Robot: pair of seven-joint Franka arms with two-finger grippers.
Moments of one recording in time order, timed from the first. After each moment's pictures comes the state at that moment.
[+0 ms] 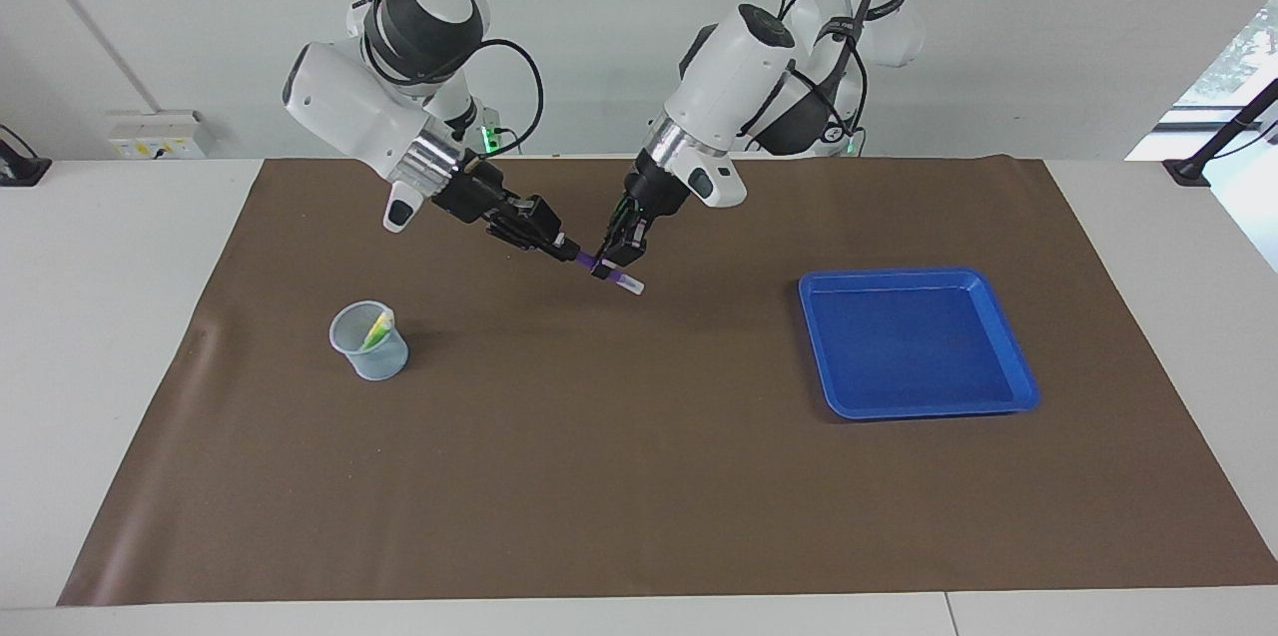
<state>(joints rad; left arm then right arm) -0.68 0.23 -0.05 -1.73 -0.41 2.49 -1.84 0.27 -0.02 -0.02 -2.02 1.00 2.22 0.23</state>
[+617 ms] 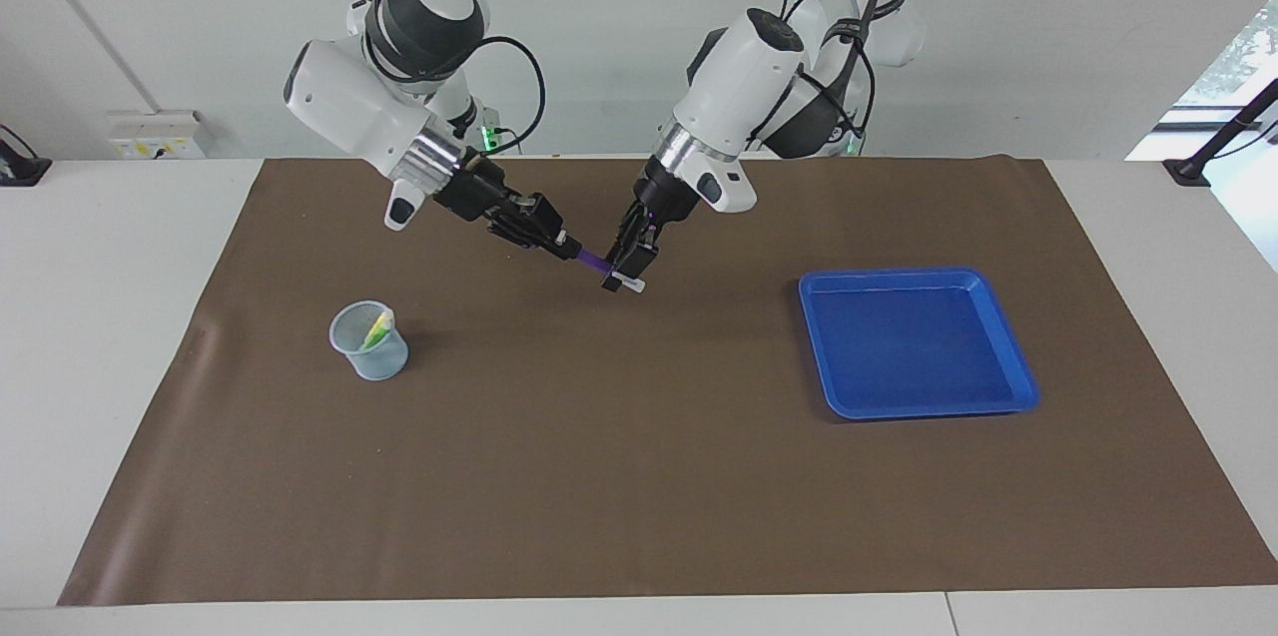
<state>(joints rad) -0.65 0.23 -0.03 -1.73 -0.40 2.45 -1.70 0.27 -0.02 -0.02 -2.02 1.00 2.21 0.21</state>
